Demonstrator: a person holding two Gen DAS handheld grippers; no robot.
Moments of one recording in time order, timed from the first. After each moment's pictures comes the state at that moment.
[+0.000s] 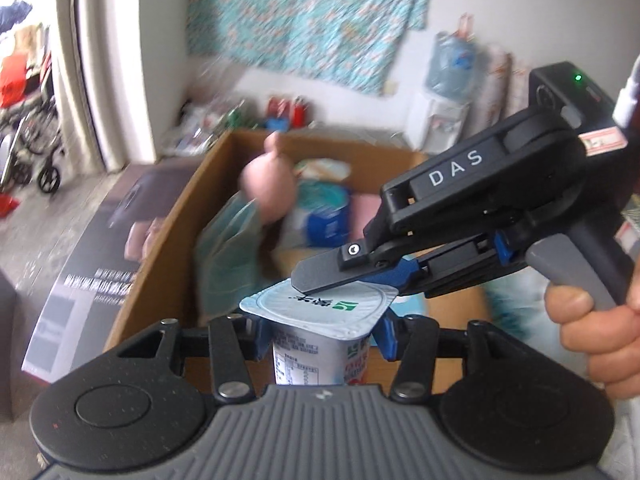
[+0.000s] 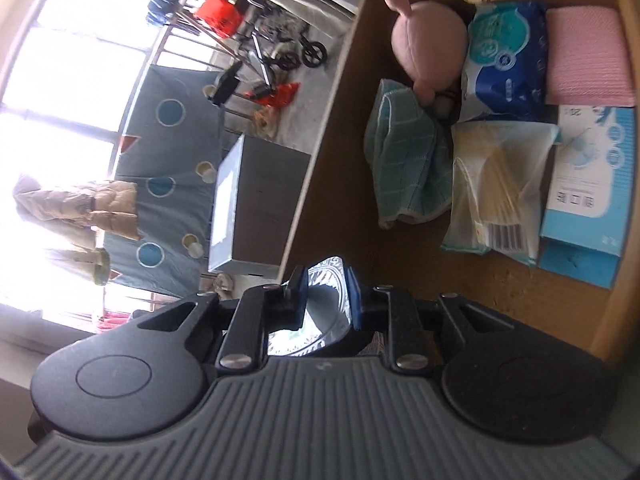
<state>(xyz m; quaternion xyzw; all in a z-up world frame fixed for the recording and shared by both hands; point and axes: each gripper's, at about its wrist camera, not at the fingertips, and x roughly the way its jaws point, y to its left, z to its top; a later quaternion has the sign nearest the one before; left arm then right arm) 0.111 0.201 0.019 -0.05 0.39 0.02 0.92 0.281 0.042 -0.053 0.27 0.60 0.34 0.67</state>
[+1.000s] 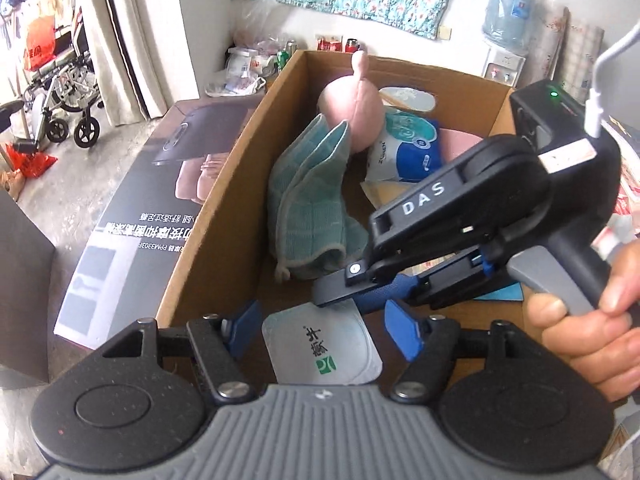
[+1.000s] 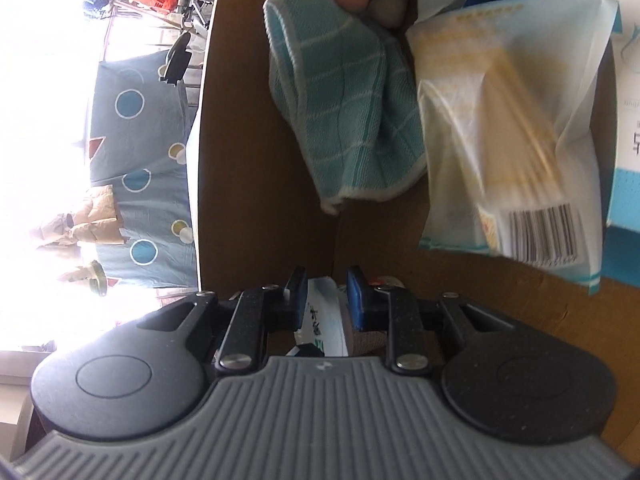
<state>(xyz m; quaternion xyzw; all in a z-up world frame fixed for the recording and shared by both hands) 0.123 0.244 -0.016 -0.03 0.46 0.08 0.88 0.294 0.092 -0.159 0.31 0.68 0.30 0.60</state>
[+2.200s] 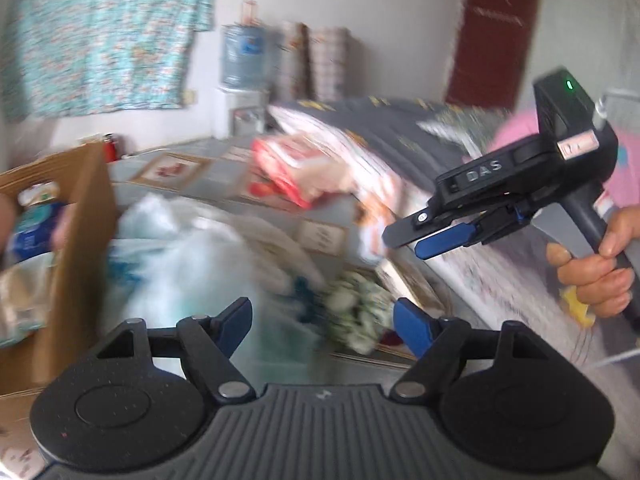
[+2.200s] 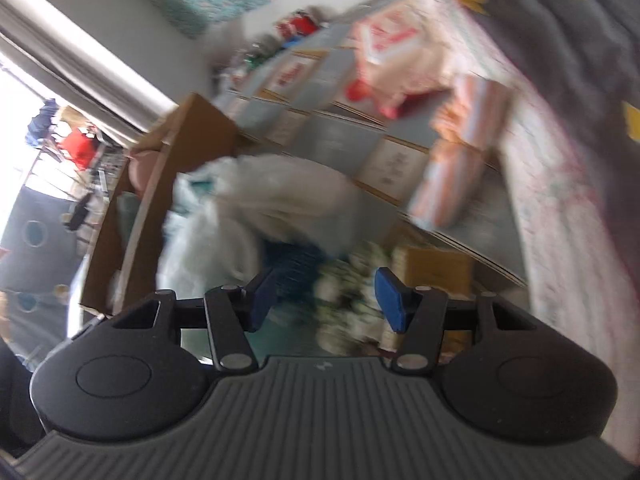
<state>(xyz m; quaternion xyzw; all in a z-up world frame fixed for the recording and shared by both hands) 0.060 -0.076 -0.040 0.05 0.34 -0.24 0.91 0.060 -0.346 -0.049 0.23 0.50 0.06 0.83</state>
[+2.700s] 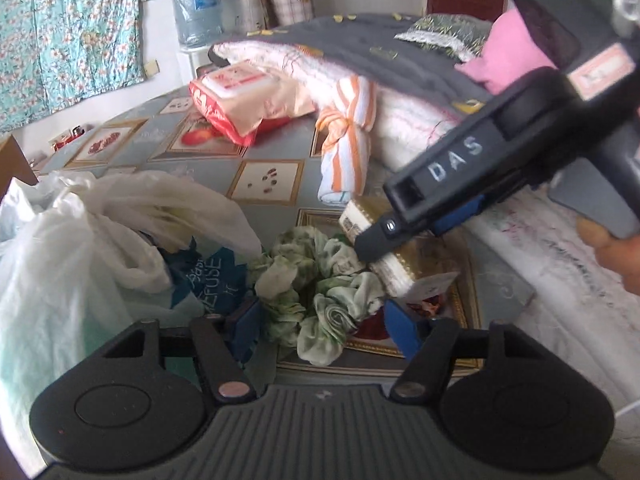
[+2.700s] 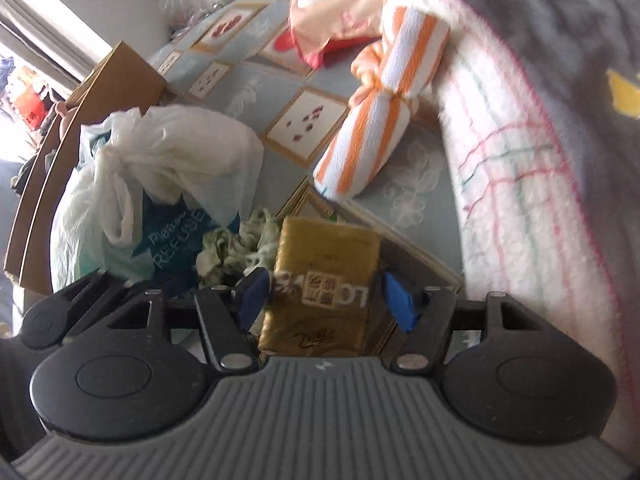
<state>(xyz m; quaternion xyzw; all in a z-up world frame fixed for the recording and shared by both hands) 0.103 -0.155 -0.115 0.14 0.40 -0.24 0.87 0.077 -0.352 -0.097 0.17 0.54 0.05 0.82</state>
